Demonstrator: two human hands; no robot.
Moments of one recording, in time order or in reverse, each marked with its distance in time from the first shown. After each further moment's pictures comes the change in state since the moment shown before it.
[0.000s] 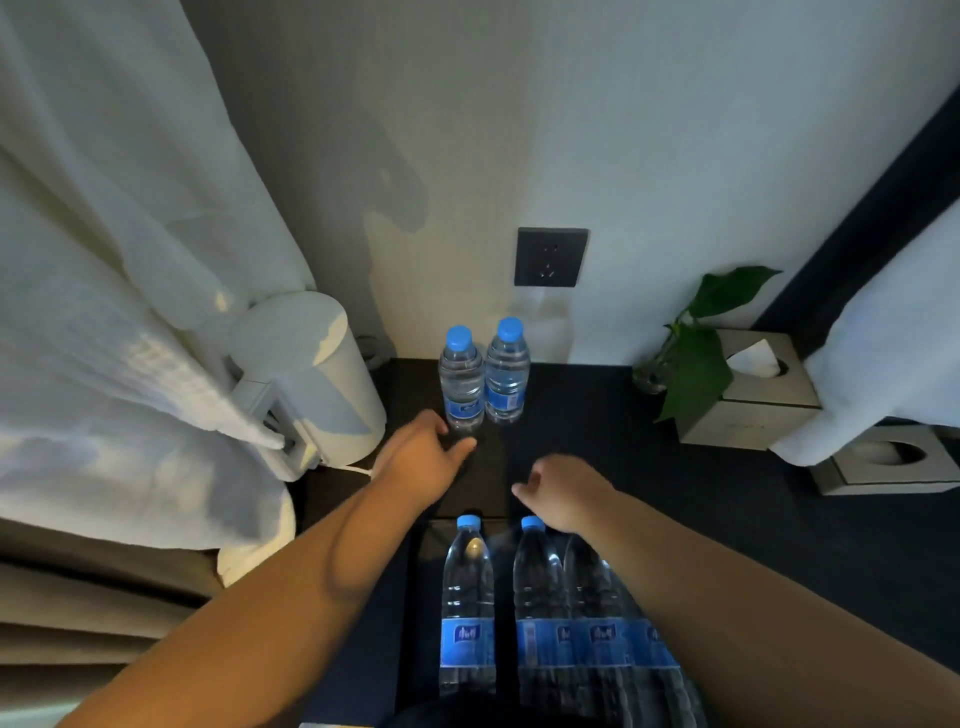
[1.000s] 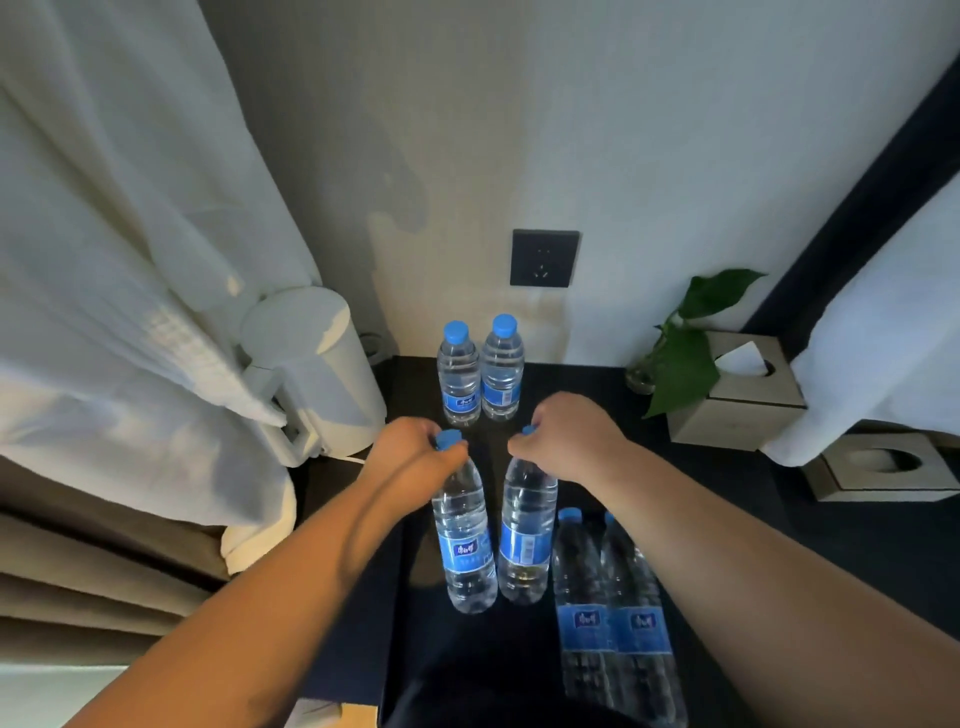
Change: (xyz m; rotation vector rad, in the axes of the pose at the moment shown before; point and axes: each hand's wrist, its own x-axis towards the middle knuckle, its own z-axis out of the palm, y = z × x) left_hand -0.048 0.017 -0.031 -0.282 -0.067 -0.052; right_hand -0.045 -0.030 -0.078 0.095 0.203 -0.048
